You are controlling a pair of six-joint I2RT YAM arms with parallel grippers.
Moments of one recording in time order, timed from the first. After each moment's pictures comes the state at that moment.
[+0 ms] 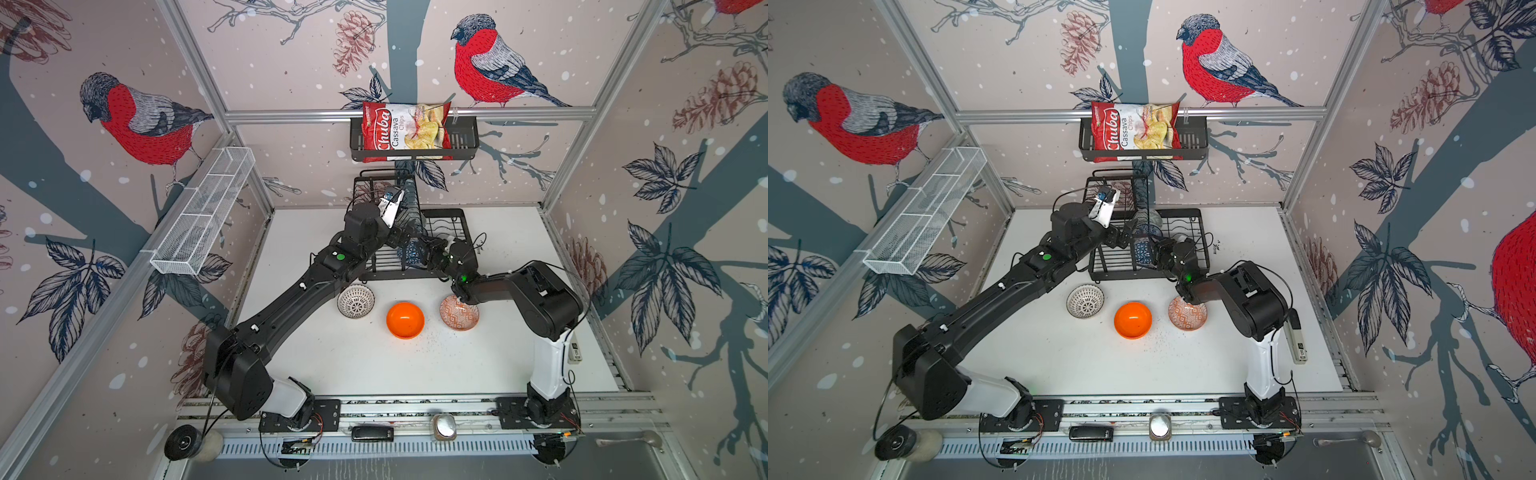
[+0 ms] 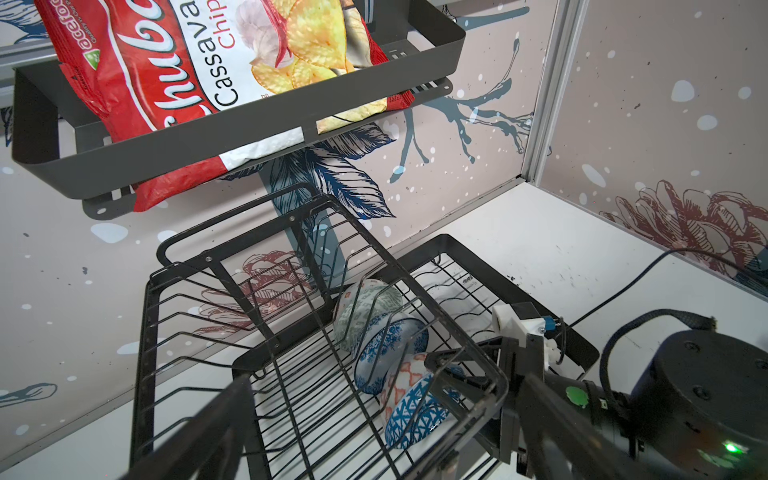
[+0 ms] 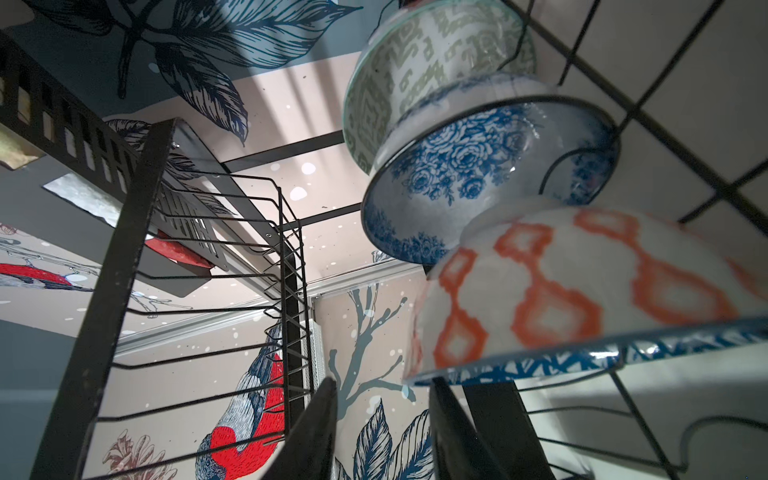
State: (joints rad) left arm -0.61 1.44 1.30 -0.09 -0.08 0.10; right arm 0.58 1.99 0.94 0.95 -0.13 1.73
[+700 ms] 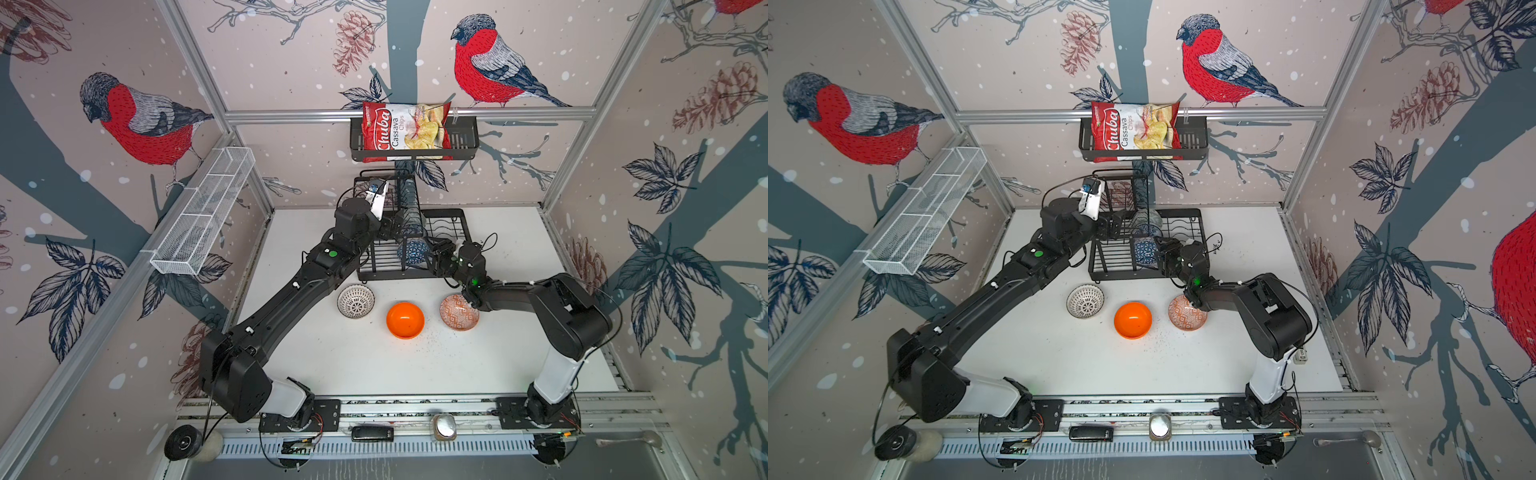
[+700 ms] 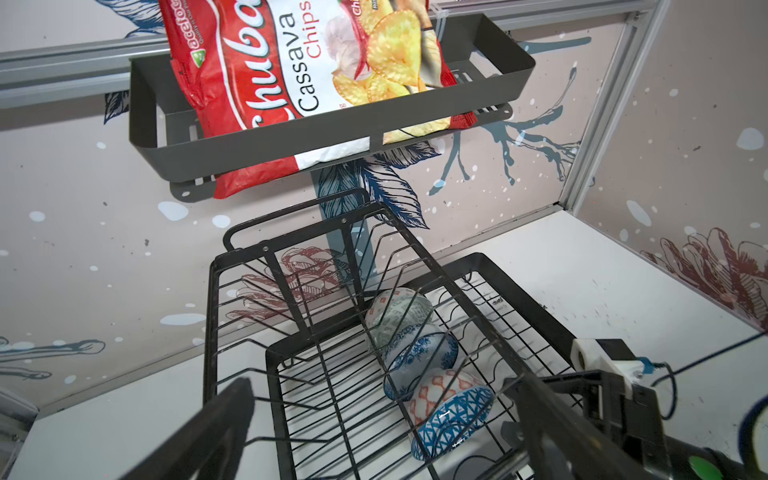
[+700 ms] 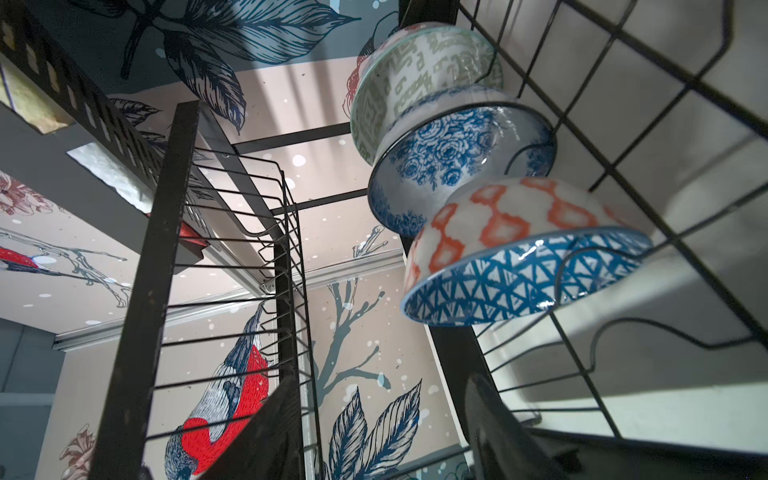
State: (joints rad) left arm -0.55 1.43 1.32 -0.10 -0.13 0.02; right arm 0.57 1.77 0.80 0.80 -0.13 1.64
